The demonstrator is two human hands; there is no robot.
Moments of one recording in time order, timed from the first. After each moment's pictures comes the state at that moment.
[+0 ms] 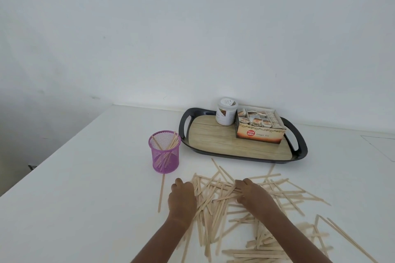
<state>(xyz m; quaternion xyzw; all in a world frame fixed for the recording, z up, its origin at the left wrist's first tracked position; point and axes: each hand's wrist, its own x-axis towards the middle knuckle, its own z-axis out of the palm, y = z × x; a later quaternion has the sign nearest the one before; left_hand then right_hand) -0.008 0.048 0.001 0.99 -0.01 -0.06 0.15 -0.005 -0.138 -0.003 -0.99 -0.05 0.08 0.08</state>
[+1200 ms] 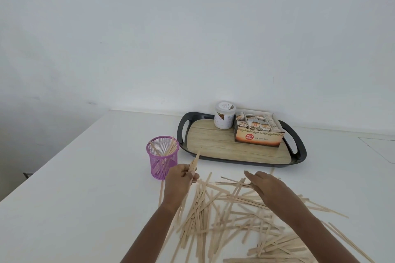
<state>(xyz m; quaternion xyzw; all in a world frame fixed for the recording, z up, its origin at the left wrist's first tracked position) 0.025 0.060 0.026 0.77 0.02 0.01 0.63 -0.018 -0.167 0.037 -0.99 -0.13 -0.07 0.08</state>
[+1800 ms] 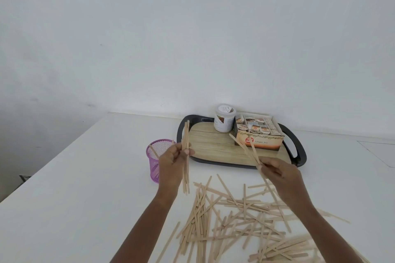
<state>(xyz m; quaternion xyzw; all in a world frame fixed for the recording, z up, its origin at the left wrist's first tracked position) 0.029 0.065 0.066 0.64 -0.03 0.13 0.76 -0.018 -0.163 0.074 -0.84 0.02 -0.19 0.50</state>
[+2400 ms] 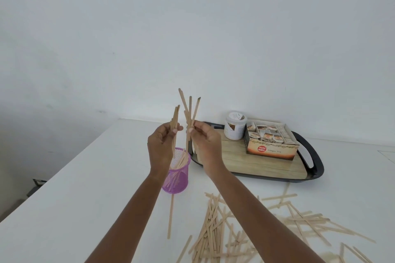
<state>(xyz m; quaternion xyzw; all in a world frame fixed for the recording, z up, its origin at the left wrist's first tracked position) 0.082 0.109 0.098 0.66 -0.05 0.28 0.70 0.077 0.010 0.111 -0.64 -0.08 -0.15 0.75</state>
